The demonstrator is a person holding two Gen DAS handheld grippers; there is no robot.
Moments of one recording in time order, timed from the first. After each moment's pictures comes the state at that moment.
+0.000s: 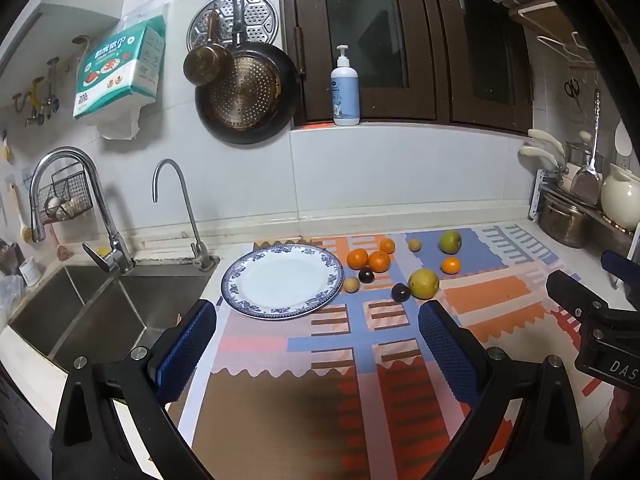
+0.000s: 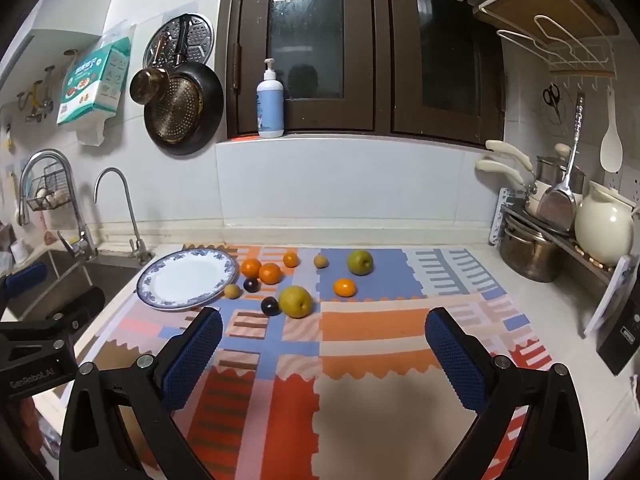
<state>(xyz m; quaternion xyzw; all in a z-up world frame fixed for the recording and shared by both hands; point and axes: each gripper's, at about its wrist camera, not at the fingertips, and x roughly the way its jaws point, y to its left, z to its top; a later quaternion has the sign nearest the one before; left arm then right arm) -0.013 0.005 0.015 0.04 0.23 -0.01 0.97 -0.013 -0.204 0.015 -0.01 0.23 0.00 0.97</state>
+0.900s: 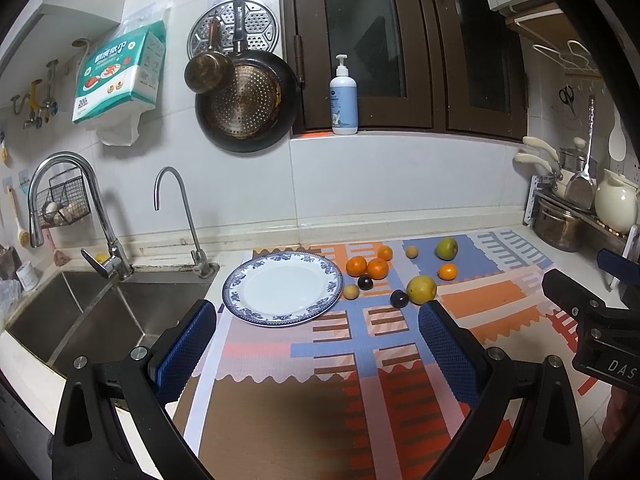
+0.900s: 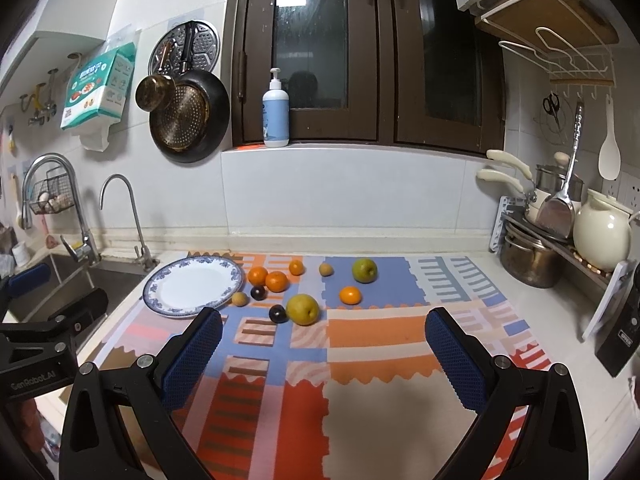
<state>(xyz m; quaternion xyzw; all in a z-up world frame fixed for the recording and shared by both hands) -0.017 0.015 0.018 0.04 0.22 -0.02 0.98 -0.021 -0.193 0.022 -0.01 0.22 0.00 0.98</state>
